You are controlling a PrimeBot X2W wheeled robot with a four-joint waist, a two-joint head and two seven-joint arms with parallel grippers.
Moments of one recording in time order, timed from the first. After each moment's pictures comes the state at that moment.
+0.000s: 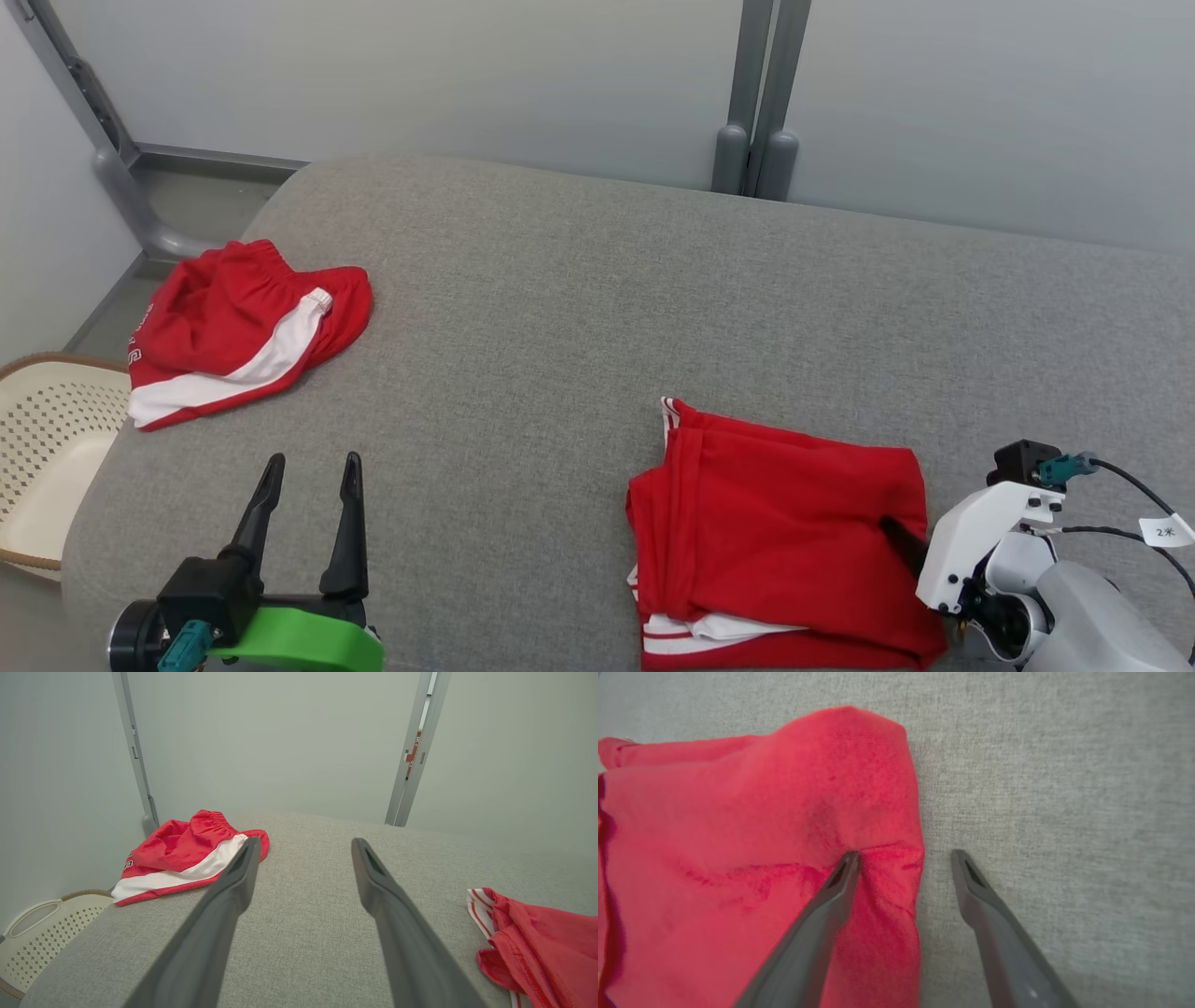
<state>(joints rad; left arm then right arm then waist) 0.01 0.10 -0.06 0.17 -0.22 -0.12 -0.26 -0.35 -0.22 0.25 0.83 0.70 0.13 0.29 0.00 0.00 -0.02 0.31</state>
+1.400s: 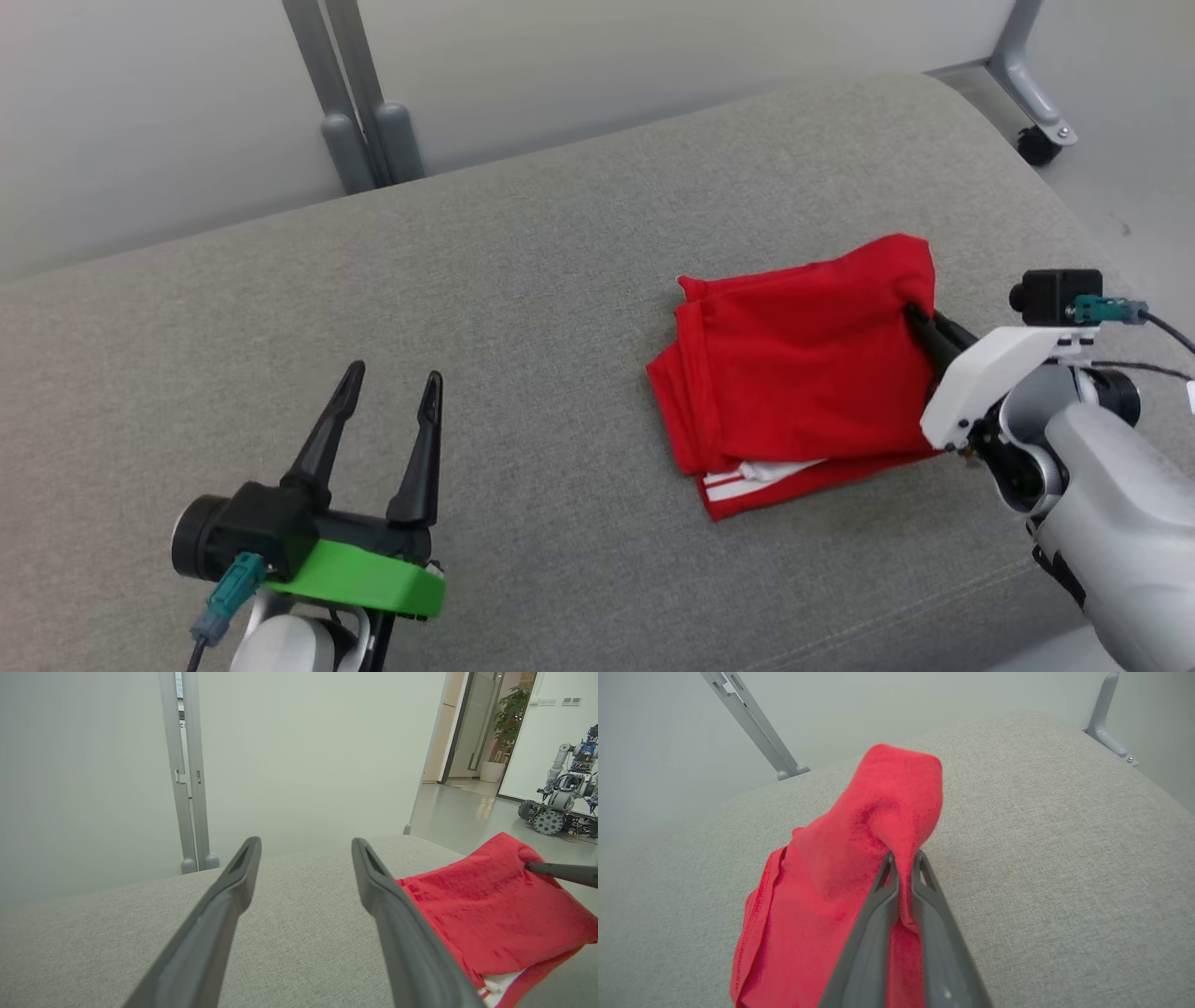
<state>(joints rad) -0.10 0.09 -0.20 0.11 -0.25 -0.13 -0.26 -0.58 -0.36 0.47 0.71 0.81 0.13 0.00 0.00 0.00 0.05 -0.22</state>
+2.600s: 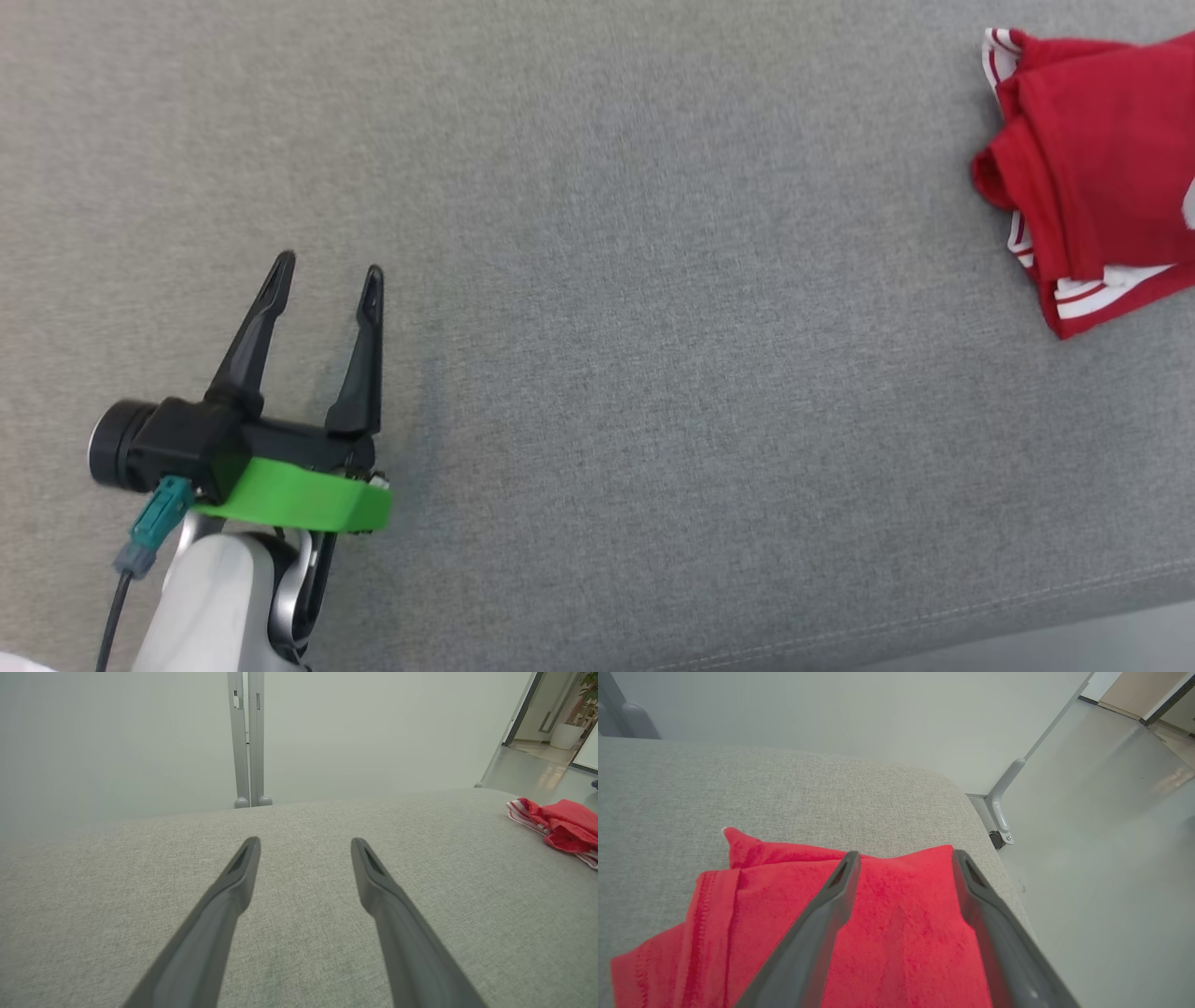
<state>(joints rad) -0.25 0.18 -0.19 0.06 -0.26 -0.11 -0.25 -1.11 -0.58 0.60 1.19 0.64 0.13 -0.21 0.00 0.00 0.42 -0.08</state>
